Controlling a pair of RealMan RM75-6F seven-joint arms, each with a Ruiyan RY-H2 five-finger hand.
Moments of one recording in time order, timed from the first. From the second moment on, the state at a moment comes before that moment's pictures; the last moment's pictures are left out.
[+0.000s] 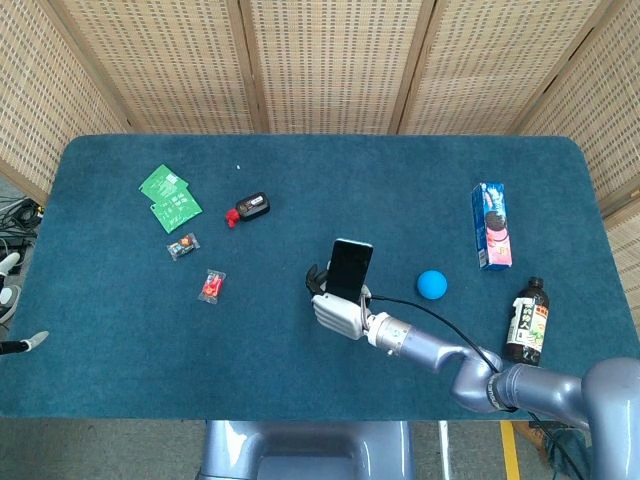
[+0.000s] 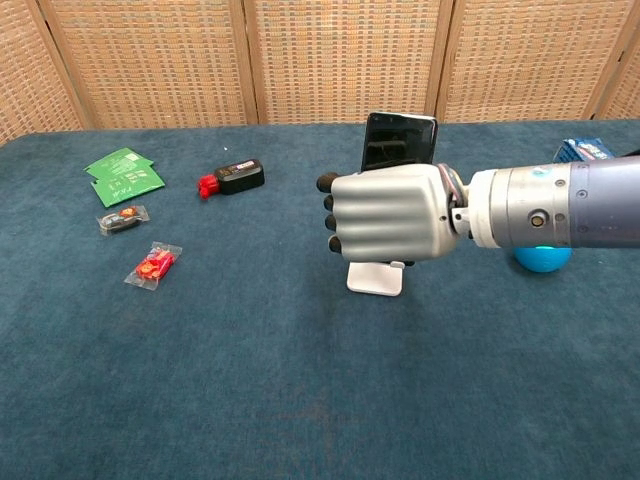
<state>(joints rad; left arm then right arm) -0.15 -0.90 -0.10 -1.77 1.26 1.27 -0.11 0.97 -1.51 0.13 -1.37 -1.76 0.66 -1.26</state>
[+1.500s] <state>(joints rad) -0.06 -0.87 -0.05 -1.79 1.47 1.46 -0.24 0.44 -1.23 0.08 -1.43 -1.57 1.42 -0.35</state>
